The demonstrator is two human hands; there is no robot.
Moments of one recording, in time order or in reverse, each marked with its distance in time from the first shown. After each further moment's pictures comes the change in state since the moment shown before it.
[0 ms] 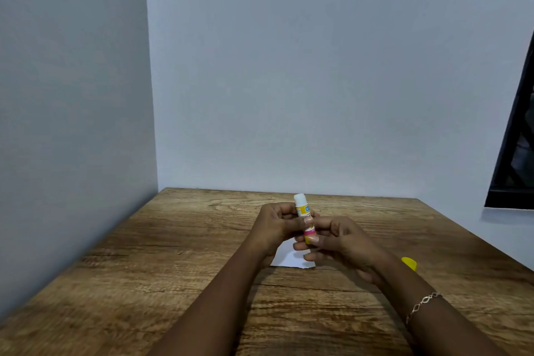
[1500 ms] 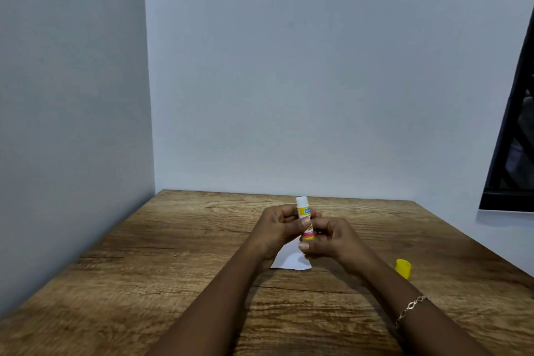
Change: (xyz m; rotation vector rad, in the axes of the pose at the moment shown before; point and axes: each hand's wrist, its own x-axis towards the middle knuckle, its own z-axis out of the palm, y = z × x) left_hand 0.003 -0.006 0.002 -0.075 -0.105 0.036; right_hand 0.006 0.007 -0.002 -0.113 0.059 -0.133
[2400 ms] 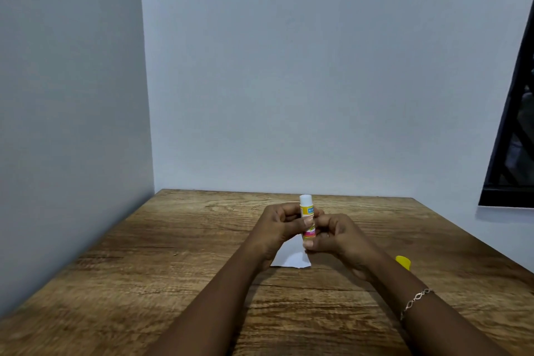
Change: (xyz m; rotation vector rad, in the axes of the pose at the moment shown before) left_hand 0.000 -0.002 0.000 0.087 -0.036 0.041; right_hand 0.000 -0.001 -0.006 -0.003 -0.028 0.022
